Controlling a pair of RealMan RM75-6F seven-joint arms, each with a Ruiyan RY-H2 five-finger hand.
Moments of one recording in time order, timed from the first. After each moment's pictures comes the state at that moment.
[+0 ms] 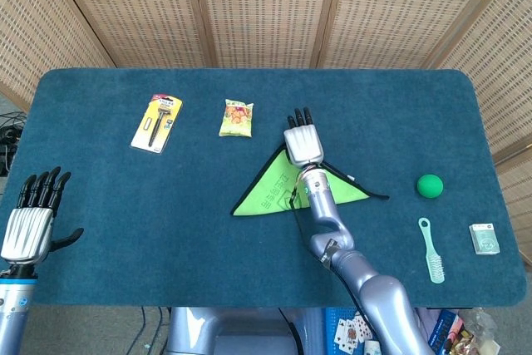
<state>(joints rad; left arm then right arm) -0.16 -1.30 -0.08 -1.48 1.47 1.48 0.14 1.15 -2.20 0.42 -0.25 -1.13 0.76 -0.27</state>
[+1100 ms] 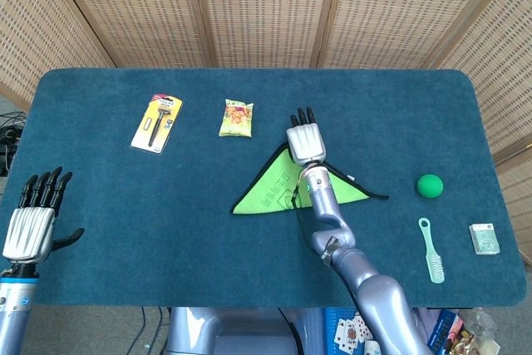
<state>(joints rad) -0.17 -1.31 -0.08 -1.48 1.46 1.47 0.16 1.17 -2.20 0.42 -0.21 -1.13 0.72 -0.25</state>
